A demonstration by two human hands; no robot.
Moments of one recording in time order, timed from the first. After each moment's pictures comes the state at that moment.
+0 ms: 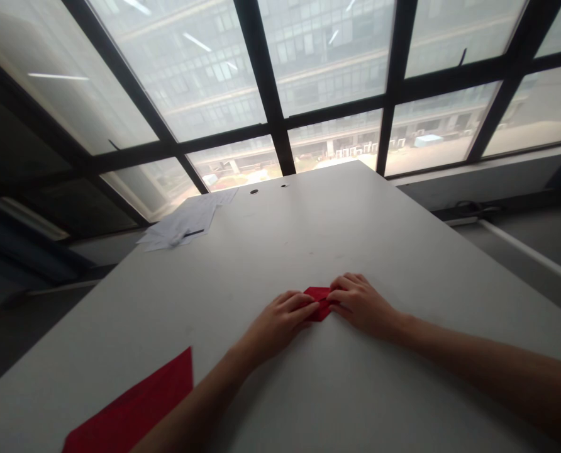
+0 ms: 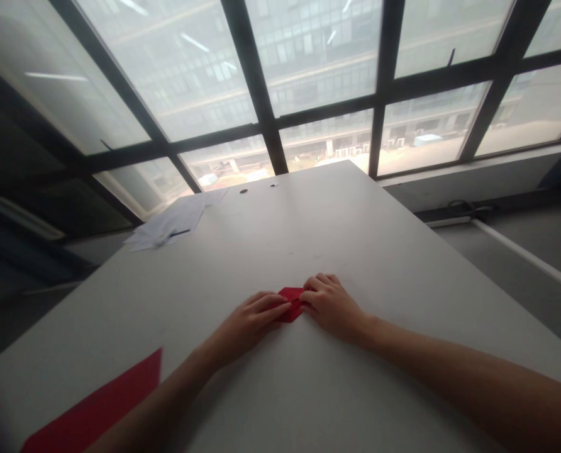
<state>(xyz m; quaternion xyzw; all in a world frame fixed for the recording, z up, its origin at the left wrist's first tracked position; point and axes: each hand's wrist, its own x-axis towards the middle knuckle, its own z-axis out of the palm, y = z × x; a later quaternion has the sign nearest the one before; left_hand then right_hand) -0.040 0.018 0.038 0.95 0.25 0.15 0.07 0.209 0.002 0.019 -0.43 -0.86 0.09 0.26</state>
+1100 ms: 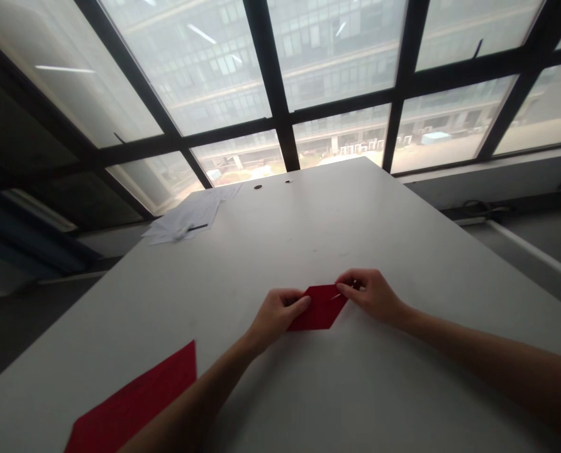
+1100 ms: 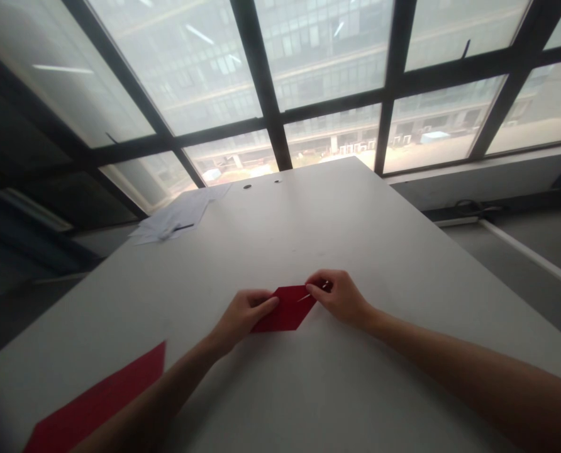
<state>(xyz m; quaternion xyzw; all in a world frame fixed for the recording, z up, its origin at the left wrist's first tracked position) -0.027 0.013 0.049 0.64 0.49 0.27 0.52 0.211 0.014 0.022 -0.45 -0.68 0.36 0.45</state>
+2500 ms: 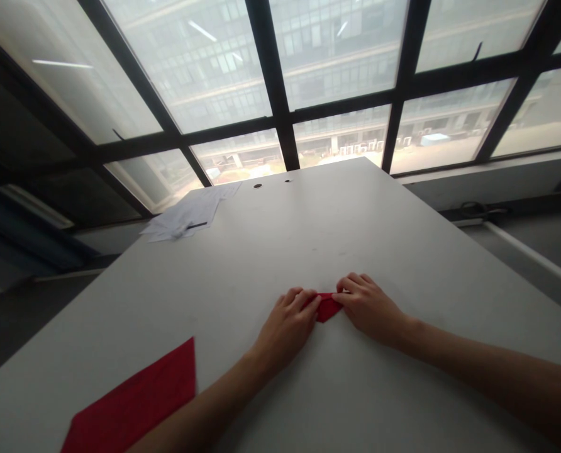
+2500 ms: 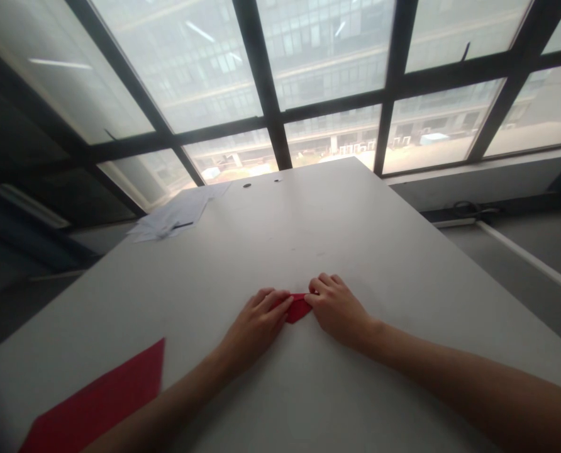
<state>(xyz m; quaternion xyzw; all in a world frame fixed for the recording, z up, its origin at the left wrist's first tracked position) -0.020 -0.004 0.027 0.92 0.36 0.13 -0.02 0.208 -0.008 0.023 -0.44 -0.88 0.00 0.18</state>
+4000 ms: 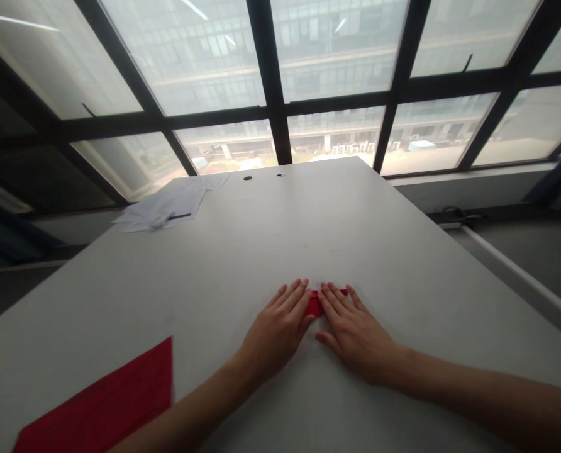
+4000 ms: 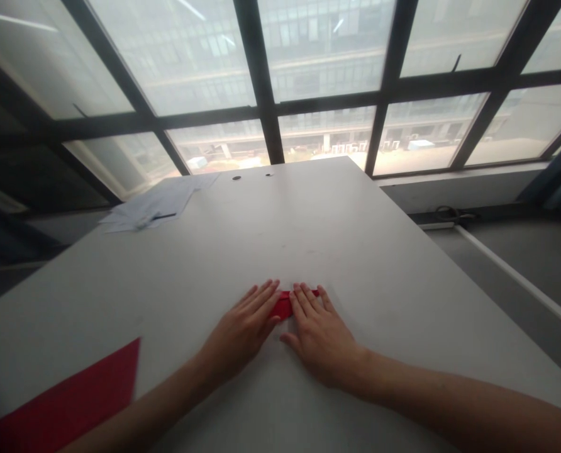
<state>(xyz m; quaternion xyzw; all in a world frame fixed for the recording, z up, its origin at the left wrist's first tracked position) -0.018 -0.012 0.027 0.92 0.37 0.12 -0.04 0.190 -0.047 0.000 -0.50 -0.86 0.04 0.14</state>
